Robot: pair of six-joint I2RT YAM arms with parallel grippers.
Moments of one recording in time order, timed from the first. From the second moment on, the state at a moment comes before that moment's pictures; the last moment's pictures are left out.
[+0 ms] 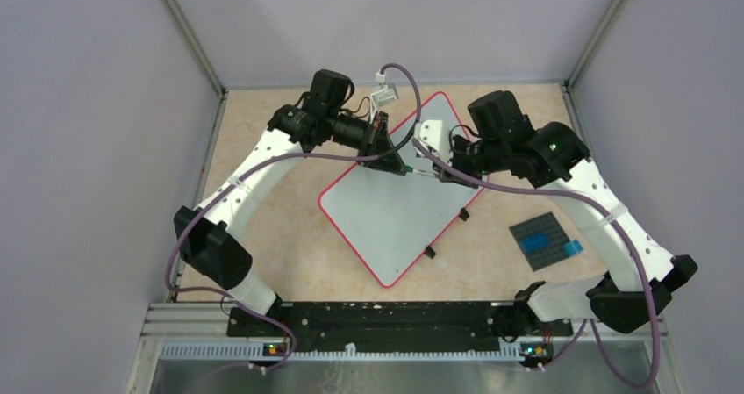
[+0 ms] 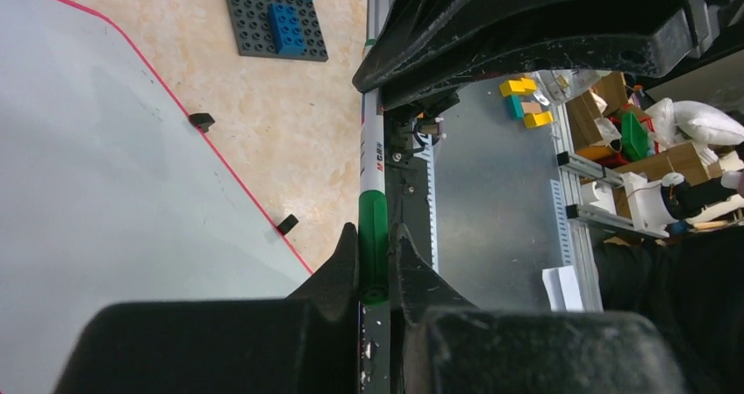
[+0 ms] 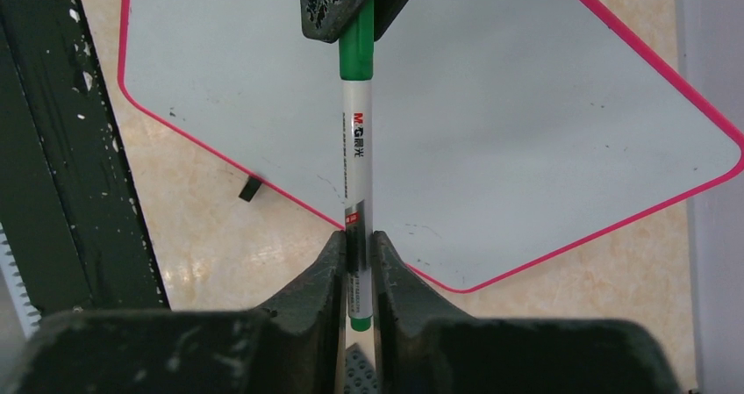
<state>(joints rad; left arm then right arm) -0.54 1.61 1.66 -0.74 1.14 0.02 0.69 1.30 1.66 -1.18 -0.30 -0.69</state>
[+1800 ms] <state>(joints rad) -0.30 1.37 1.19 0.58 1.32 -0.89 0.46 1.39 1.60 -0.43 -1.02 0.36</state>
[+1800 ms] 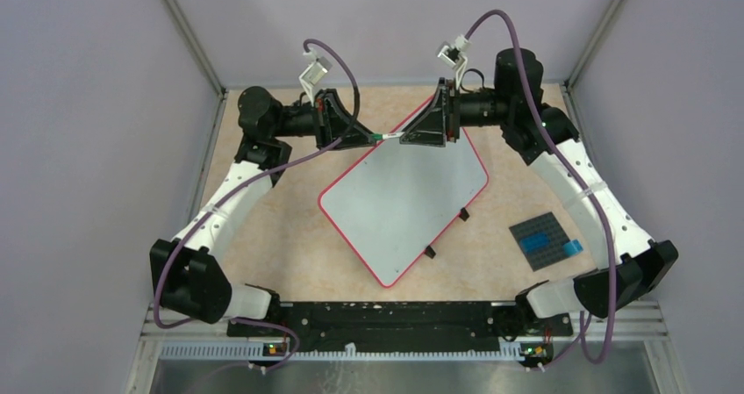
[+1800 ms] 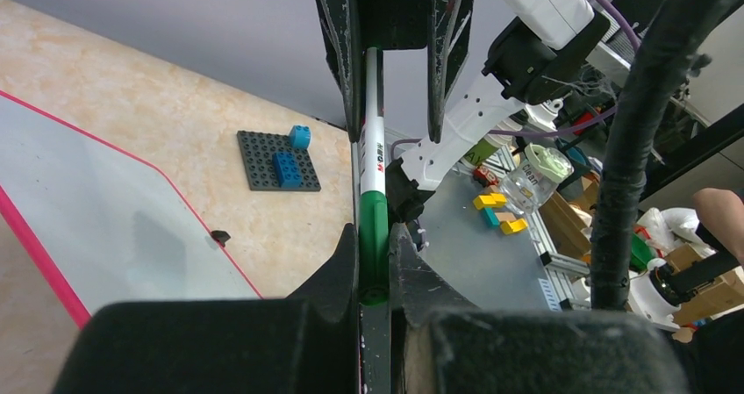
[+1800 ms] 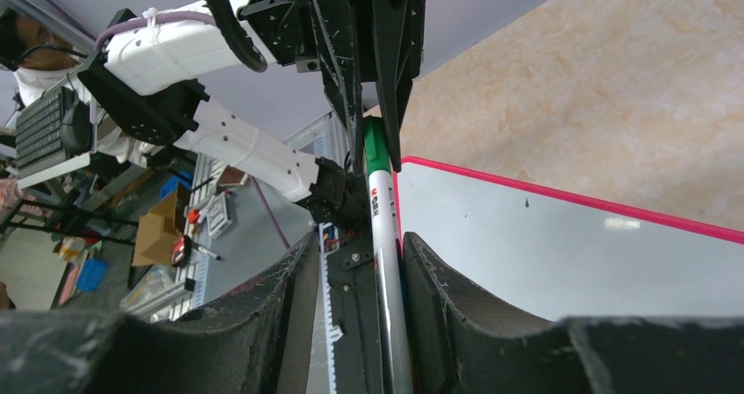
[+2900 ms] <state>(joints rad) -0.31 1.38 1.24 0.40 1.32 -0.74 0.46 1.40 1.55 -0.41 -1.01 0.38</state>
